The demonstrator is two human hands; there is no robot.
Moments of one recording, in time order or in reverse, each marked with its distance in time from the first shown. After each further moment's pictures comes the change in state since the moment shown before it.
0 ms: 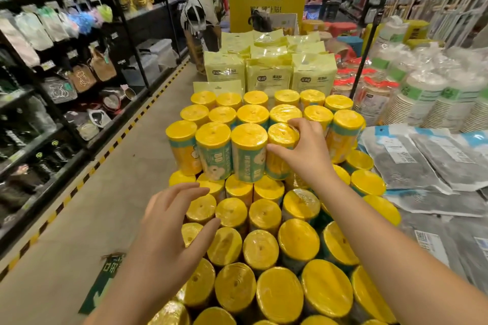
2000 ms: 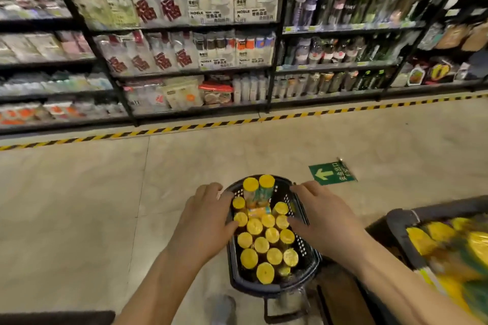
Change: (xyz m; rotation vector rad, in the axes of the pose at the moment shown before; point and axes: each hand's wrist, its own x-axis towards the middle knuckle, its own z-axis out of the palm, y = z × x) left_hand -0.684 -0.023 -0.156 0.383 0.110 -1.225; right_hand -0.634 -0.297 0.130 -0.321 -1.079 -1.293
